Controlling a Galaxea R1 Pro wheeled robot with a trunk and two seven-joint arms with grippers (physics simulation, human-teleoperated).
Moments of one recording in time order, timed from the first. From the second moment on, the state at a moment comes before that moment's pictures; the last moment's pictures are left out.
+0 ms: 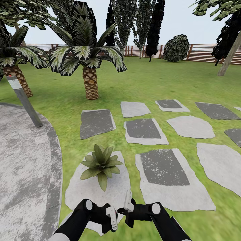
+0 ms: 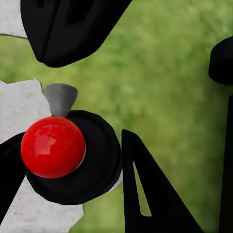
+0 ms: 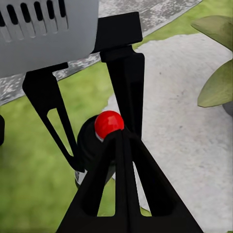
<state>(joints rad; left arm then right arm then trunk) -0.47 -0.14 -0.06 -0.69 -0.90 -0.03 -0.97 -0.42 0.11 0.11 -0.76 0.65 -0.24 0.90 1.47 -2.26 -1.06</state>
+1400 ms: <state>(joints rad) -0.48 -0.14 -0.06 -0.69 -0.90 -0.03 -0.99 -0.42 0.11 0.11 -0.76 0.65 -0.24 0.90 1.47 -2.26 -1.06</state>
